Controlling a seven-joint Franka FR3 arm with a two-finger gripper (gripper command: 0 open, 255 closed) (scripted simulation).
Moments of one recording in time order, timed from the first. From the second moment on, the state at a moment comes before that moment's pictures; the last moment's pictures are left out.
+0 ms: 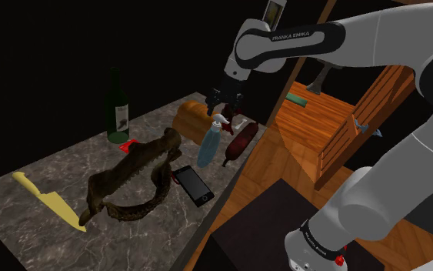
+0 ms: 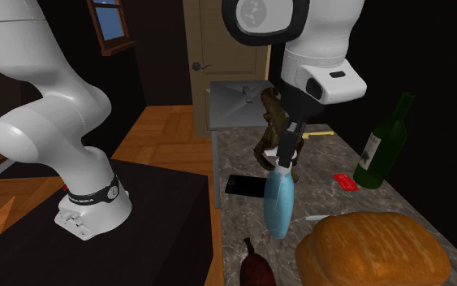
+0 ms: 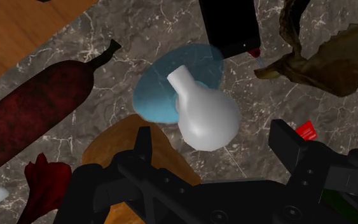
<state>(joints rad) 0.08 -0.08 -0.01 -2.13 0.17 2.04 0.22</state>
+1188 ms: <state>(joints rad) 0.08 -0.05 0.00 -2.17 0.18 2.10 0.22</state>
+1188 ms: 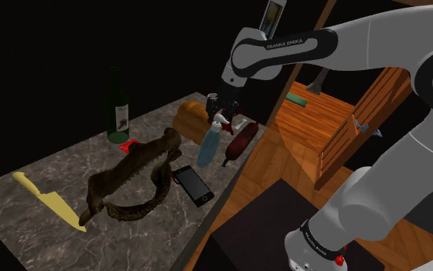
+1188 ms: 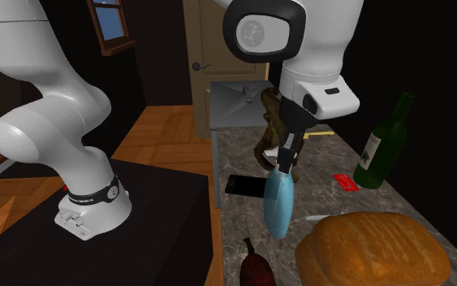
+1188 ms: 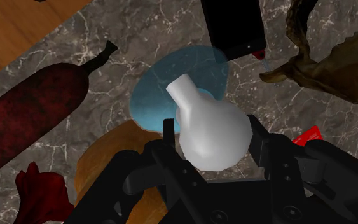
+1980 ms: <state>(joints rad) 0.08 -0.09 -0.01 -2.10 0.17 2.00 0.24</state>
